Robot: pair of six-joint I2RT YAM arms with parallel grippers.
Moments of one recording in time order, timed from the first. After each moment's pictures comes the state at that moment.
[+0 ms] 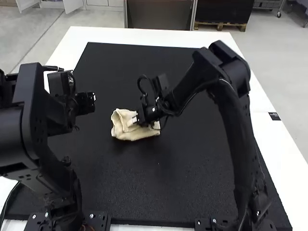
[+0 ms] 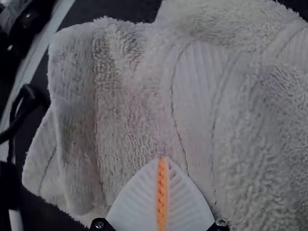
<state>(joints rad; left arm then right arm) 0.31 1.24 0.34 0.47 0.16 -0.02 0.68 2.25 1.21 0.29 -0.78 0.34</state>
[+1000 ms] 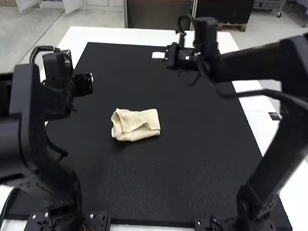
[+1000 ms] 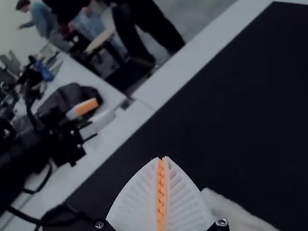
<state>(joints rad) 0.30 1.19 0.47 0.41 0.16 -0.01 0.46 1.54 0.98 0.33 -0.66 0.40</state>
